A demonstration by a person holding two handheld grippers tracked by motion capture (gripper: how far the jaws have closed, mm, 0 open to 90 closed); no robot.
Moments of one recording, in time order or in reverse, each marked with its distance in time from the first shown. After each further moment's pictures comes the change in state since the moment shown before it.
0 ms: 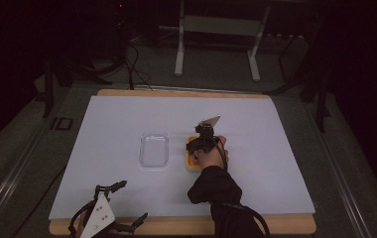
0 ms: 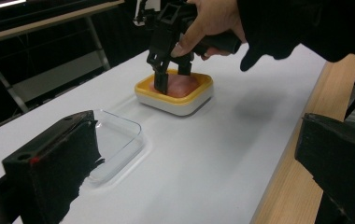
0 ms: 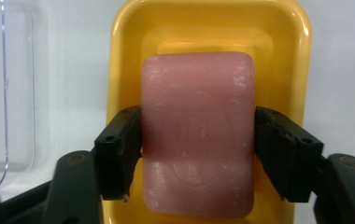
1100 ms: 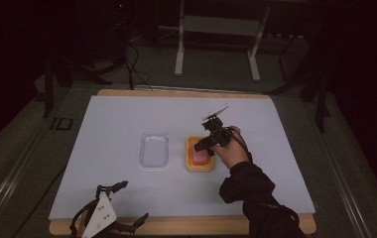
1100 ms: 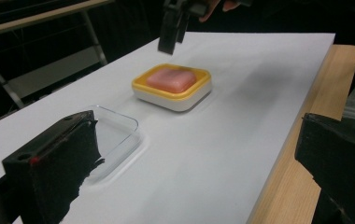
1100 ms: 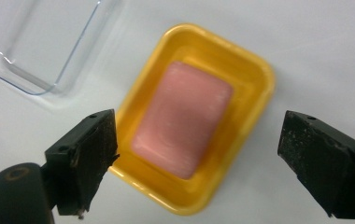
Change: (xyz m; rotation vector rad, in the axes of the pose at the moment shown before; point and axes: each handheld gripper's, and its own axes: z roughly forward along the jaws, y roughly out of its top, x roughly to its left) left arm -0.001 -0.001 0.003 0.017 -0.006 0.001; right arm -0.036 0.003 -0.051 -0.102 0.152 -0.437
